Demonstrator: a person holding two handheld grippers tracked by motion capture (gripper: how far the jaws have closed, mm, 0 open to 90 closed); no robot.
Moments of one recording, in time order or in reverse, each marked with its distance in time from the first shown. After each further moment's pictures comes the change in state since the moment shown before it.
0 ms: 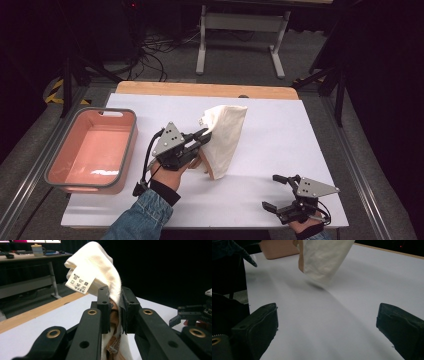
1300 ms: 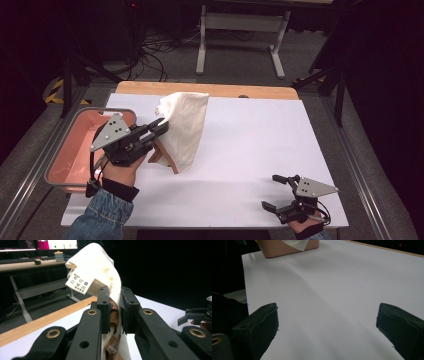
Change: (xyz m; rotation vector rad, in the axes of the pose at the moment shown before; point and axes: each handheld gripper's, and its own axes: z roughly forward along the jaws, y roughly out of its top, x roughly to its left) left arm 0.041 0.029 -0.090 -0.012 0.094 0.012; right arm 0.000 0.000 0.001 0.009 -0.006 0.003
